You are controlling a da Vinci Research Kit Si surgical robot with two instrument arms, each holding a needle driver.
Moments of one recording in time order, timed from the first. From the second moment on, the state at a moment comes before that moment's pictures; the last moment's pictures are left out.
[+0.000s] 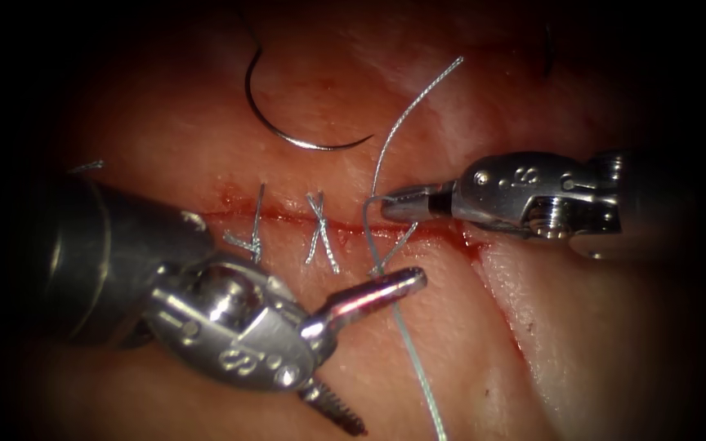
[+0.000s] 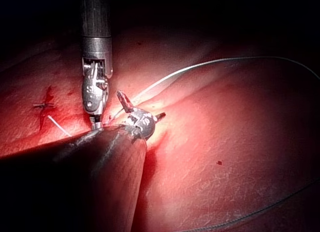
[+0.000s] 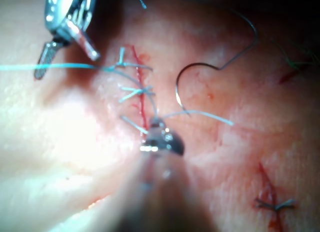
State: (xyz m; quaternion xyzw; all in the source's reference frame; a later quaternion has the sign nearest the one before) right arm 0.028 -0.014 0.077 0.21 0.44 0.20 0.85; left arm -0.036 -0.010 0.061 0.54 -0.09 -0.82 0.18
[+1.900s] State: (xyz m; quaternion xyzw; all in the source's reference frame) right arm 0.021 -0.018 0.067 0.18 0.49 0.24 0.82; left arm -0.025 -0.007 0.057 0.49 -0.19 -0.80 0.28
